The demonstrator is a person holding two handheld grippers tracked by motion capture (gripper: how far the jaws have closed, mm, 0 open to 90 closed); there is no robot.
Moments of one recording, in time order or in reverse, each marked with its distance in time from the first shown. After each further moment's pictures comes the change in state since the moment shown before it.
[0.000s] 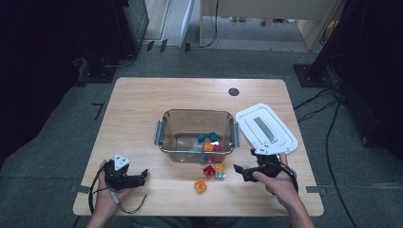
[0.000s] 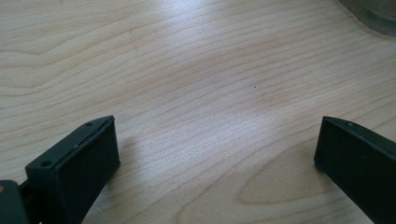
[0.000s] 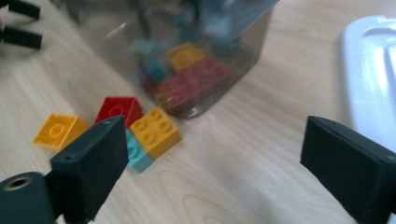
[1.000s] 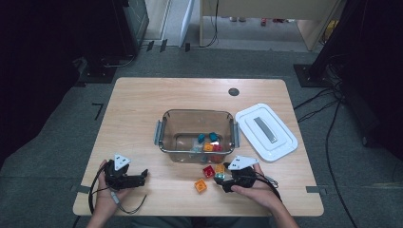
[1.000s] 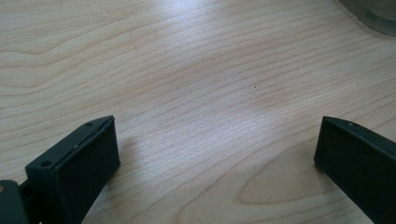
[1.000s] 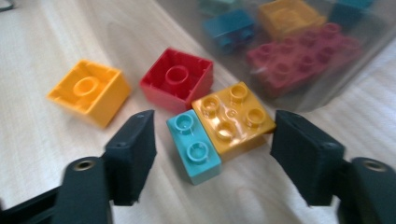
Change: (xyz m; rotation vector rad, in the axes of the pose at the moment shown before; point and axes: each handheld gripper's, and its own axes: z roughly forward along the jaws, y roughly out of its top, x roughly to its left) left arm 0.000 0.000 0.000 0.000 0.000 0.000; right arm 0.040 -0.025 0.059 0.072 0.129 -0.178
